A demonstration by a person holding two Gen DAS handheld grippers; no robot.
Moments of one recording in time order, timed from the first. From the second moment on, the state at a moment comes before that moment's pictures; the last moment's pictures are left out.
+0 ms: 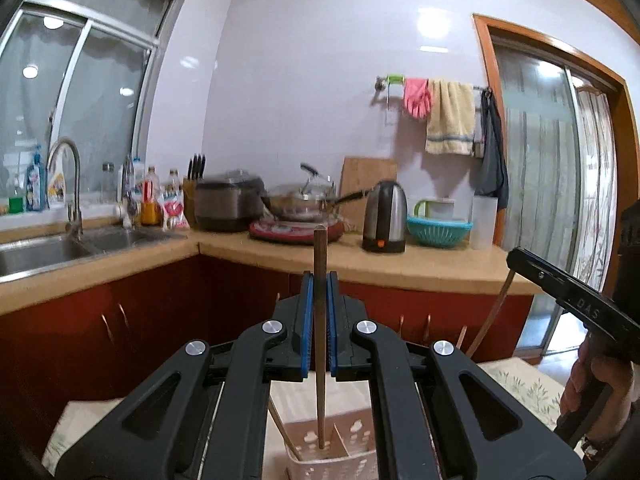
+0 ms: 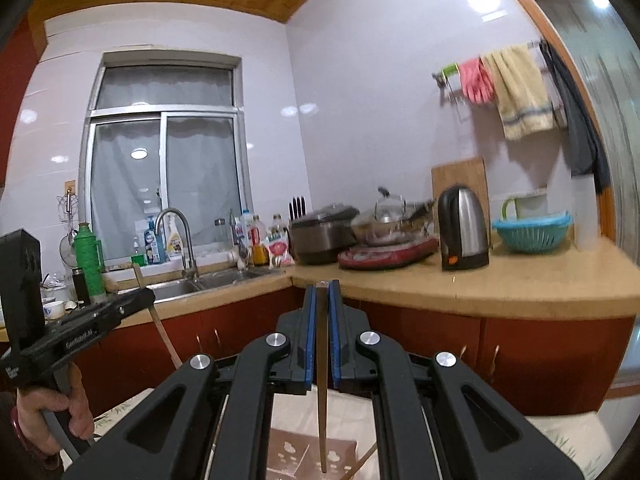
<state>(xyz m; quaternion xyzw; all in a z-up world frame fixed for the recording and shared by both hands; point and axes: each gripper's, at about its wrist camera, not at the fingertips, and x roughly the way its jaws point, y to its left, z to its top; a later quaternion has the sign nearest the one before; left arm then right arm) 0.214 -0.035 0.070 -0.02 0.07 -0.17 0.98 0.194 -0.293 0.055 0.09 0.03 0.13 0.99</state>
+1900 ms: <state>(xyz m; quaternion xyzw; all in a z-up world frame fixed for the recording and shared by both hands) 0.037 -0.011 -0.135 0.03 0.33 -0.16 0.93 0.012 -0.296 -0.125 0.07 0.25 0.06 0.96</state>
